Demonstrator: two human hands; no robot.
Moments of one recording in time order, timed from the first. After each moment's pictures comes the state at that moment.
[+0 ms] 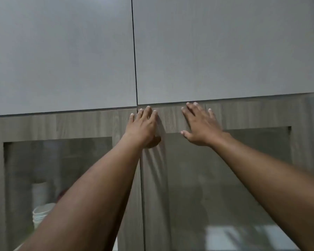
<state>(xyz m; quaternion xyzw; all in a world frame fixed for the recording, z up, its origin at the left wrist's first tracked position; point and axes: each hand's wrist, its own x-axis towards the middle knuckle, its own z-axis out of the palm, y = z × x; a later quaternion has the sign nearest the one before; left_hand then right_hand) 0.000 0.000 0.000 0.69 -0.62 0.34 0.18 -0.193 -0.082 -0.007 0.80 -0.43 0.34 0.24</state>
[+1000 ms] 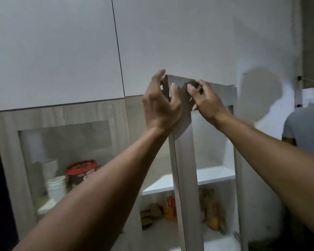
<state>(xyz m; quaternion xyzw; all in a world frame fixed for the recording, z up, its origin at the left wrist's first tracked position) -0.178 0.256 -0.023 0.31 -0.59 0.23 0.71 -0.316 0.190 -0.020 0.69 -0.35 0.63 -0.13</state>
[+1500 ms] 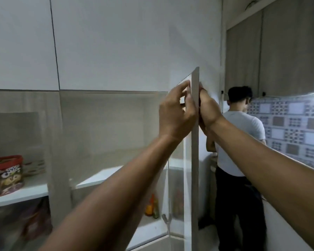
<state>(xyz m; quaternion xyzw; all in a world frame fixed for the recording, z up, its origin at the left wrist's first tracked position) -0.415 0.324 -0.055 0.20 -0.67 0.00 0.72 -0.515 0.327 -0.037 0.58 -0.35 0.68 -0.28</state>
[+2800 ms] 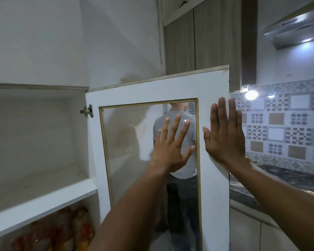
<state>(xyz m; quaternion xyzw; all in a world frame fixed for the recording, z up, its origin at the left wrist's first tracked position) -0.680 0.108 -0.170 0.28 -0.87 0.19 0.37 -0.830 0.217 -0.149 0.42 -0.69 0.26 0.53</state>
